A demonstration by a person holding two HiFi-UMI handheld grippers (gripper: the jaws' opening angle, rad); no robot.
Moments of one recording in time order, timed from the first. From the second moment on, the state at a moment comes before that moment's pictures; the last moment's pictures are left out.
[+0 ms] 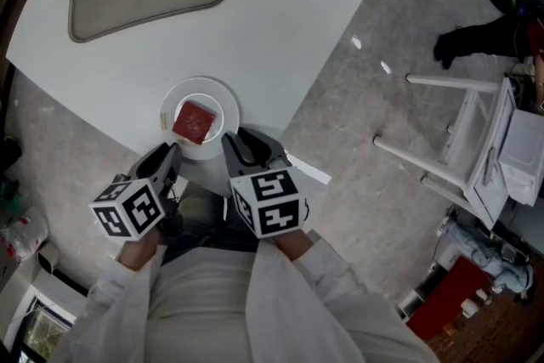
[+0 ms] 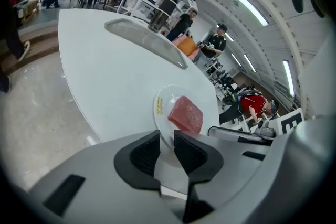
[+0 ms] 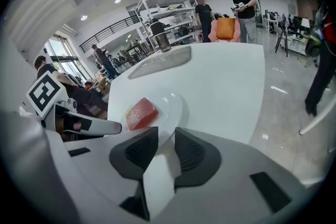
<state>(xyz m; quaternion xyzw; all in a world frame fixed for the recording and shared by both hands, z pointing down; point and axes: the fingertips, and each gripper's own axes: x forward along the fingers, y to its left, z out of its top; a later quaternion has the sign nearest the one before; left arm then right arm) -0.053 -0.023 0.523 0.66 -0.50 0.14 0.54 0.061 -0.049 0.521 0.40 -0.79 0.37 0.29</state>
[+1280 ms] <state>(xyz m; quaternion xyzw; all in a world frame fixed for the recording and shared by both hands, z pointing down) -0.061 -0.027 0.458 0.68 -0.58 0.08 0.44 0.050 -0.067 0.458 0.36 -0.85 0.30 0.24</state>
